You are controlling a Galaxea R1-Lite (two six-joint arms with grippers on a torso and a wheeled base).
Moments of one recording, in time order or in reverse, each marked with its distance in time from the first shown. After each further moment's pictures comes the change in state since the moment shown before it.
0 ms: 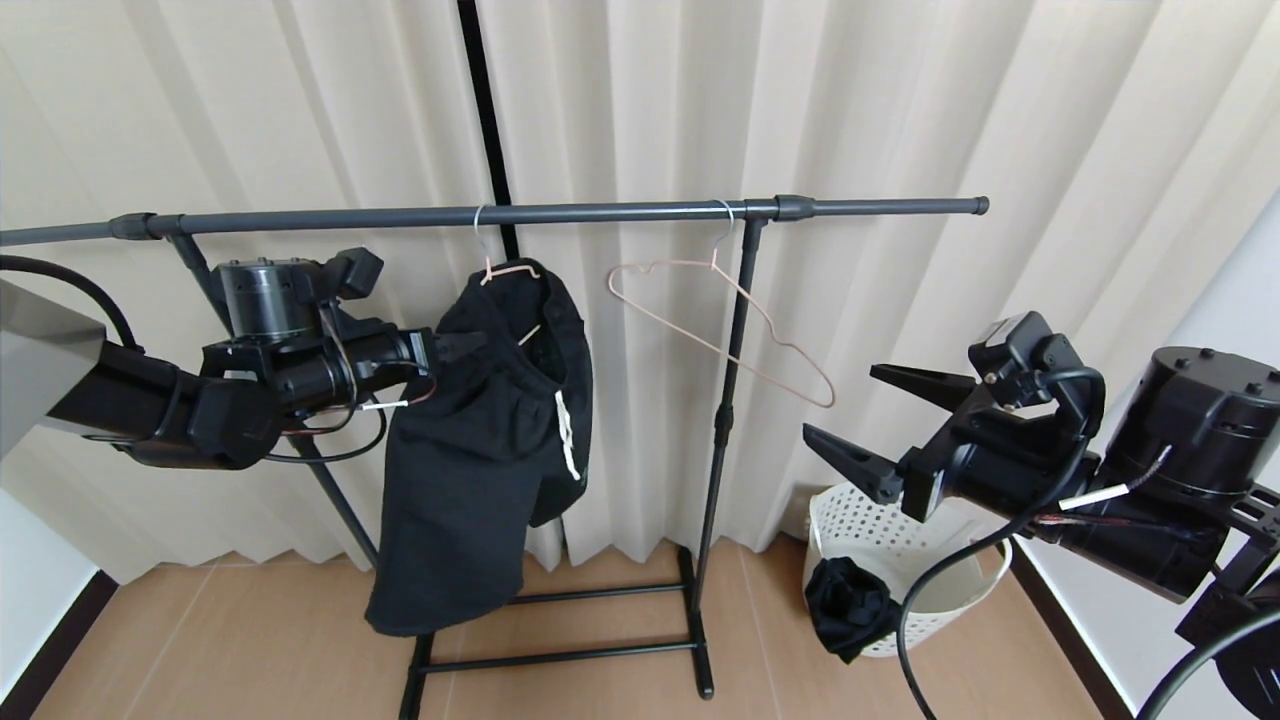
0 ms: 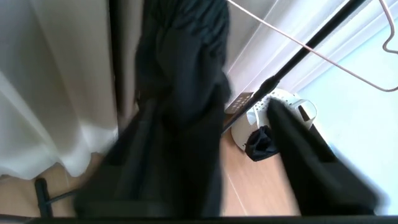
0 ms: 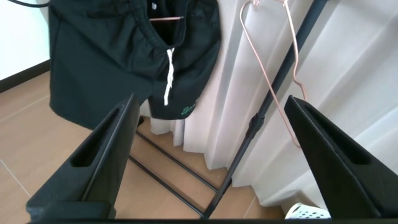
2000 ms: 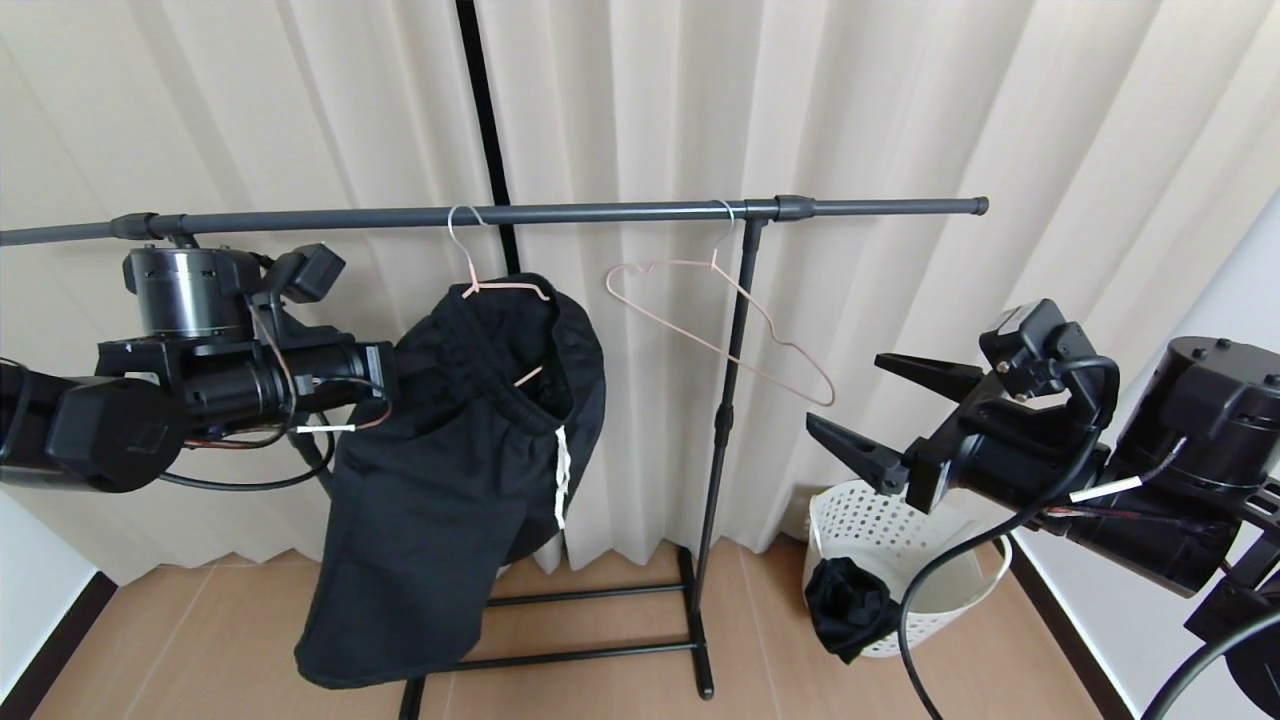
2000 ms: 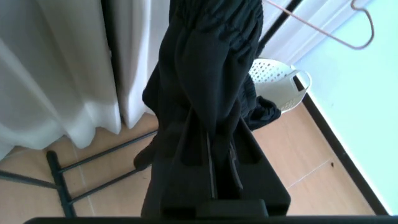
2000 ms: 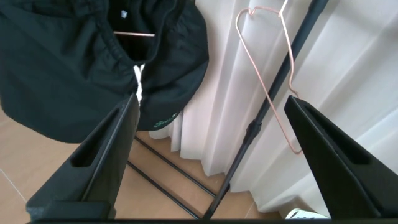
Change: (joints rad) left arm 0.013 -0.216 0.157 0.158 -0.039 0.067; right arm 0.000 -0.017 -0.014 0.008 0.000 0.001
